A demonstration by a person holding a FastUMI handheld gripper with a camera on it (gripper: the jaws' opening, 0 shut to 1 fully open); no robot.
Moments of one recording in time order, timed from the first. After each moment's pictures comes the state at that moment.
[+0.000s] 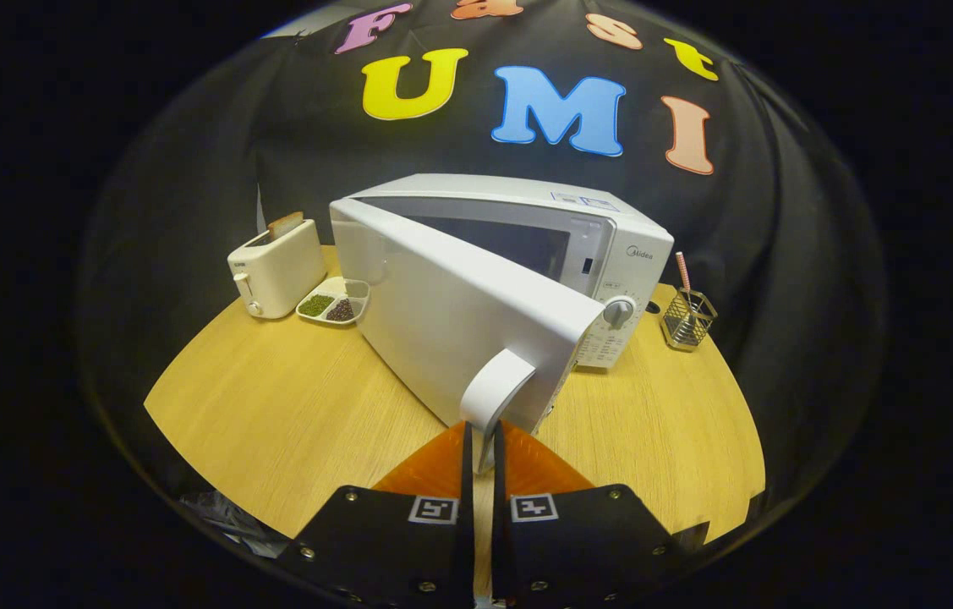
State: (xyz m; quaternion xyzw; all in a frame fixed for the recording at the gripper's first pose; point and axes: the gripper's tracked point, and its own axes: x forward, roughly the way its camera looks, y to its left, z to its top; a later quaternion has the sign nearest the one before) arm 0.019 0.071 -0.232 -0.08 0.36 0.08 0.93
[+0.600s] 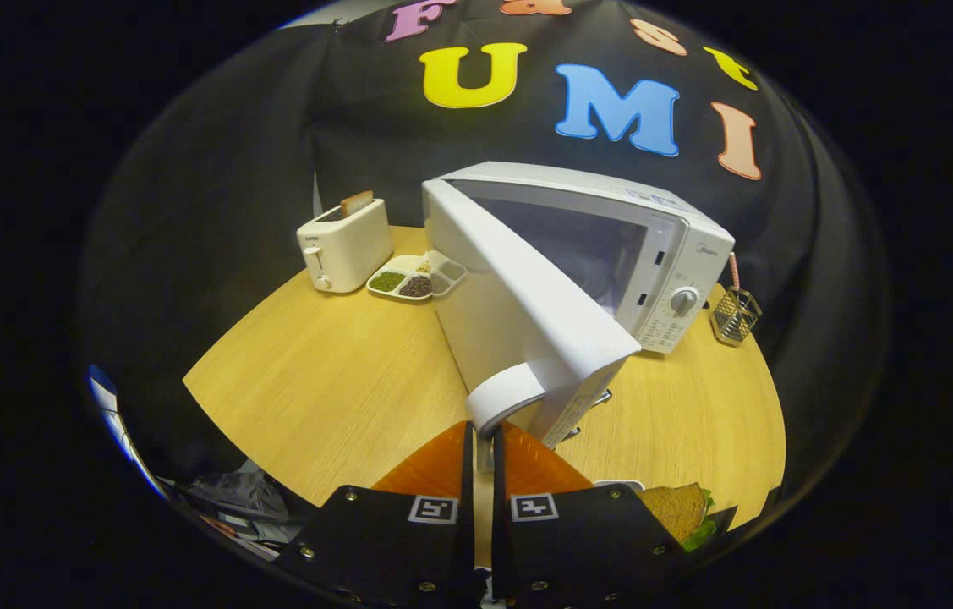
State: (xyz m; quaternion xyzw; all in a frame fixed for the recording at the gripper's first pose) arm -0.038 0.151 -0.233 -0.08 0.38 0.16 0.91
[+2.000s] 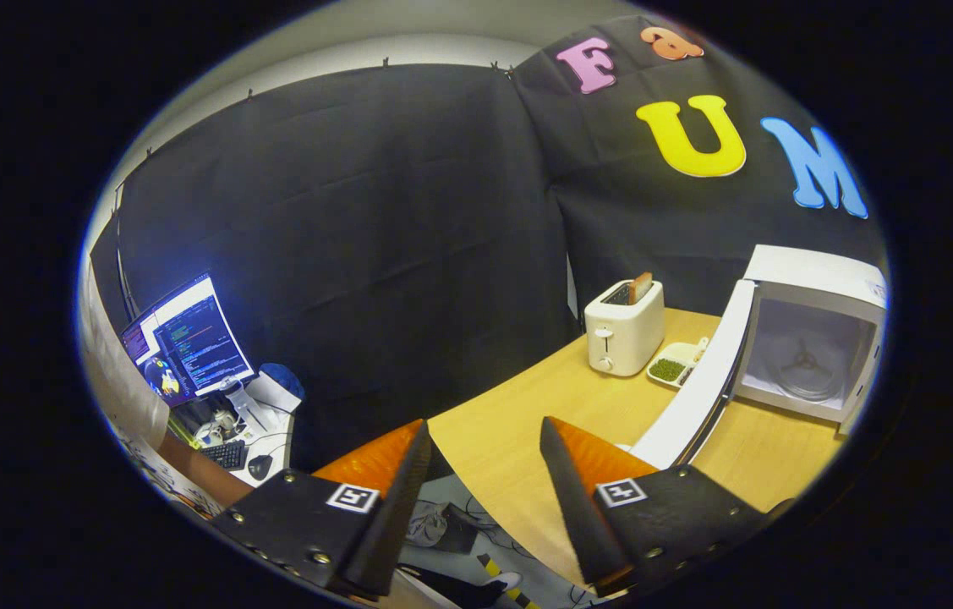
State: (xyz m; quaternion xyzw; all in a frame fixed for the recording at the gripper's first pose) arm -0.127 0.342 -0.116 0.03 0.23 0.52 0.82
